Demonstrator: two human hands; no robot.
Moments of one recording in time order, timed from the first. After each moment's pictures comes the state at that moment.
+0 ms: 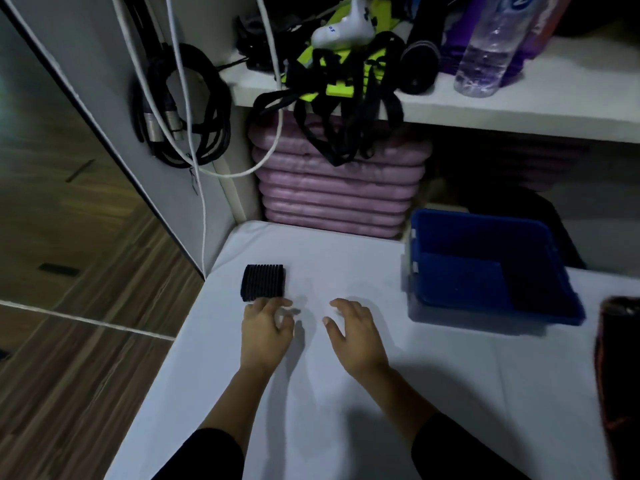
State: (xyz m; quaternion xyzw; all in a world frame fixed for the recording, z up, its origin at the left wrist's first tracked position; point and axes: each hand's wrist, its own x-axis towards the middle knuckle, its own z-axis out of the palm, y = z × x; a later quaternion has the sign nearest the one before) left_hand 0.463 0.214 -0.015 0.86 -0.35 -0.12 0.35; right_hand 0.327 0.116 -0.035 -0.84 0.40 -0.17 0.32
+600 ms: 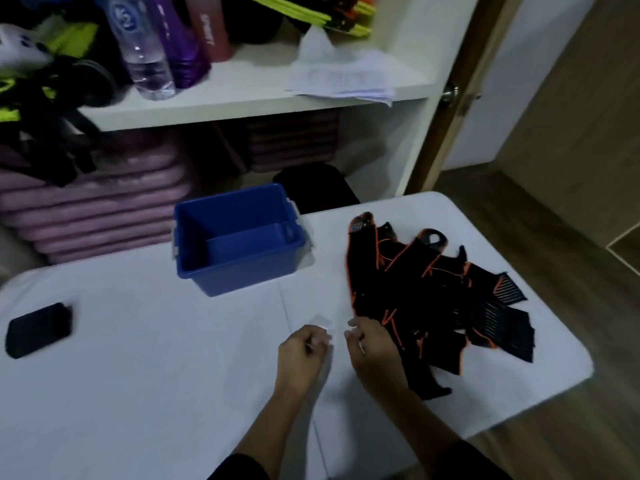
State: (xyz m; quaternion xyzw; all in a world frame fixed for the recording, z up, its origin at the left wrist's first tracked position) left_hand 0.092 0.144 -0.008 0.70 -0.48 -0.38 0.37; right_hand -0.050 0.126 -0.006 -0.71 0.60 -0.32 0.21
